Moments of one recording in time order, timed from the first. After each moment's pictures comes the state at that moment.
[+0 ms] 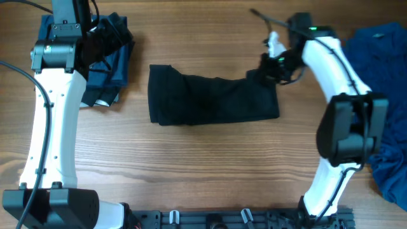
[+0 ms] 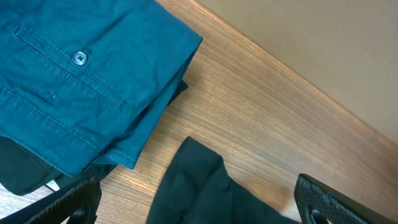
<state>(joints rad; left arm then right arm) 0.00 1.61 1.67 -0.91 0.01 -0.56 0.11 2.08 1.67 -1.07 -0.50 0.09</state>
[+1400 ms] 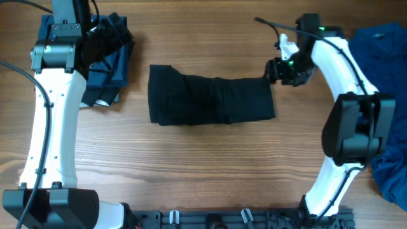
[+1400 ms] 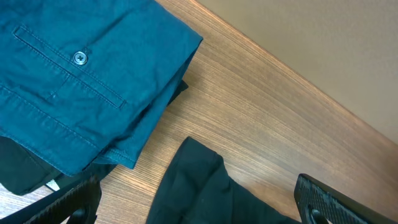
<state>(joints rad) 0.00 1.61 1.67 -0.91 0.01 -0.56 0.01 2.08 1.65 -1.09 -0.30 -0.09</state>
